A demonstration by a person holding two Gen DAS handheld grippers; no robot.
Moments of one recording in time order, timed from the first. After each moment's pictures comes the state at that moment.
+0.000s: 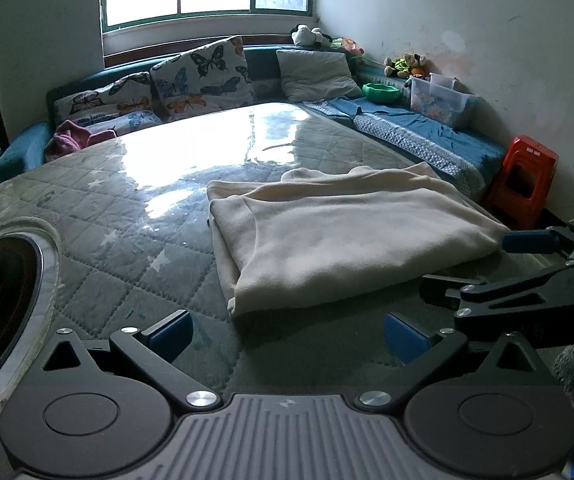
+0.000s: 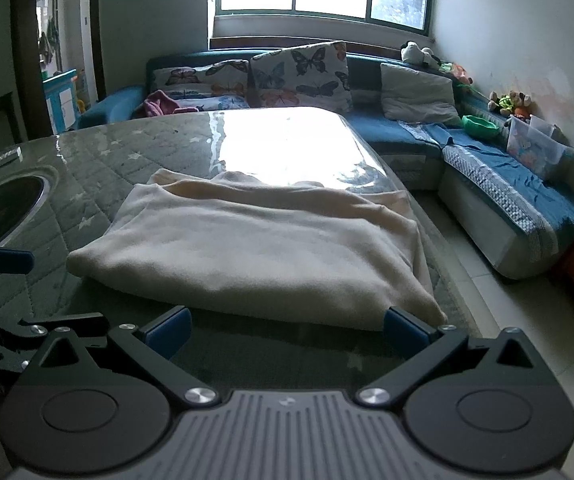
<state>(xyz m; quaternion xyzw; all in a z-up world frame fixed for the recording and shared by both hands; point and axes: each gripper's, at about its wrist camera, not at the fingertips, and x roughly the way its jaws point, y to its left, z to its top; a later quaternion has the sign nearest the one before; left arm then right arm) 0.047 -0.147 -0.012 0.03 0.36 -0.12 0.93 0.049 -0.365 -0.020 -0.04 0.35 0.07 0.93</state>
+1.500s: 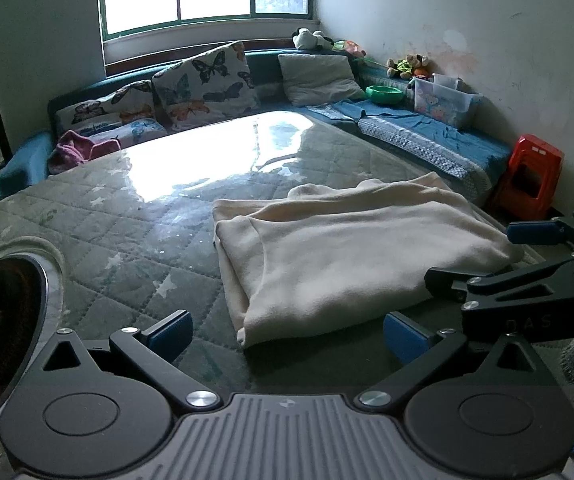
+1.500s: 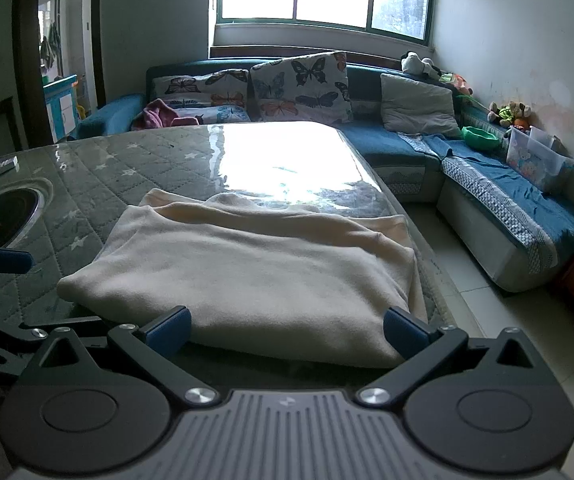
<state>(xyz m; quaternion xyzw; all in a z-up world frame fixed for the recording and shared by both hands) 0.063 -0.147 -0.006 0.04 0.35 -0.11 0.93 0.064 -0.369 -0.012 -0.05 0.34 0.07 0.94</state>
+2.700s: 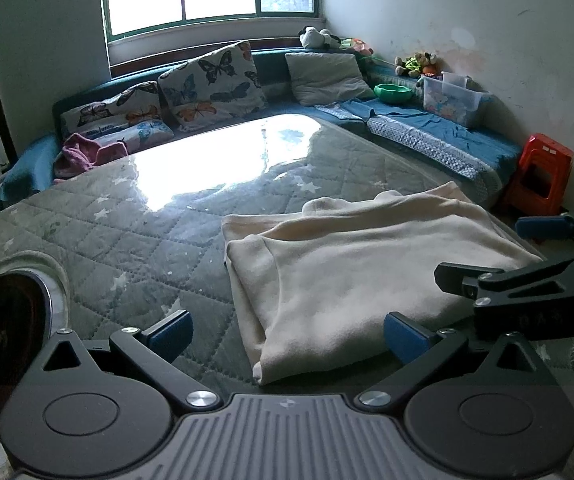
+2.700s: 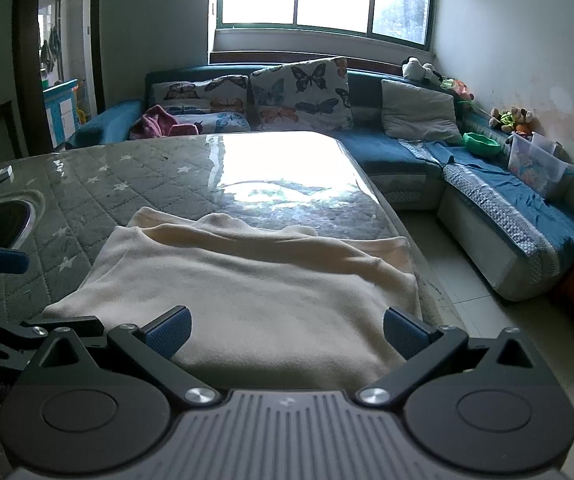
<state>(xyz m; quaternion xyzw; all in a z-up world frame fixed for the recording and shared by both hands) 0.085 -0.147 -0.002 0.05 0.35 -0.10 0.93 0.085 -0.372 -0.008 -0.05 0.33 0.07 0.94</state>
